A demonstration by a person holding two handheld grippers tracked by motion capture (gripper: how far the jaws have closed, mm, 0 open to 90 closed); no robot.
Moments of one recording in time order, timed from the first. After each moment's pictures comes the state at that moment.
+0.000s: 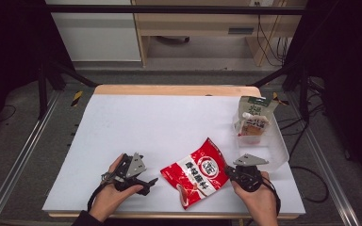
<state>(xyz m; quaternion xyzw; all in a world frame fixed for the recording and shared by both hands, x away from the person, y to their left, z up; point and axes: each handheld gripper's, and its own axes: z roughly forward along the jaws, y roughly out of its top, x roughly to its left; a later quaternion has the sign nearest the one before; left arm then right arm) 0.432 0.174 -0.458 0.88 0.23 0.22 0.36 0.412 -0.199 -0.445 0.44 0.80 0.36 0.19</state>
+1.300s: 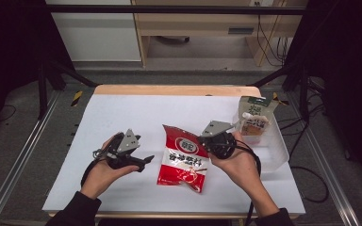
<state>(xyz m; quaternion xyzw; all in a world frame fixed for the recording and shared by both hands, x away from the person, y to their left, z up) 0.472 0.184 -0.394 0.86 0.22 0.23 0.39 0.467 -0.122 -0.355 0.26 0.87 0.36 0.24</state>
